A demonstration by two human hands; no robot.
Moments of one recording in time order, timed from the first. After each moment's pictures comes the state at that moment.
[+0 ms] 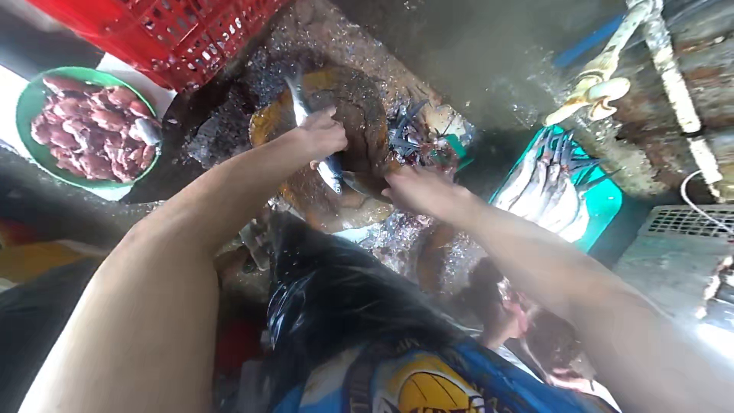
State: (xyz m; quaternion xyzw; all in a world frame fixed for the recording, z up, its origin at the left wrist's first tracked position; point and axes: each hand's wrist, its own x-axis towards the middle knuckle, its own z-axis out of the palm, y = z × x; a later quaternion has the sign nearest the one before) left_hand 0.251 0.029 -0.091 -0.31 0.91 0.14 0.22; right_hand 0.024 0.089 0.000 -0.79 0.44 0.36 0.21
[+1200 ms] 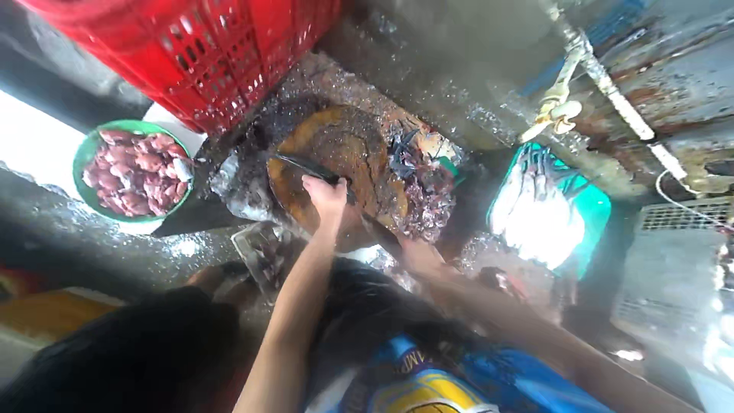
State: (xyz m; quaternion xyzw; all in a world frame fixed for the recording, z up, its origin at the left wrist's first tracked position) left_hand 0.209 0.121 -0.127 -0.81 0.25 0.39 -0.37; right_hand -0.010 0.210 -0.056 -0.63 0.64 0.30 0.31
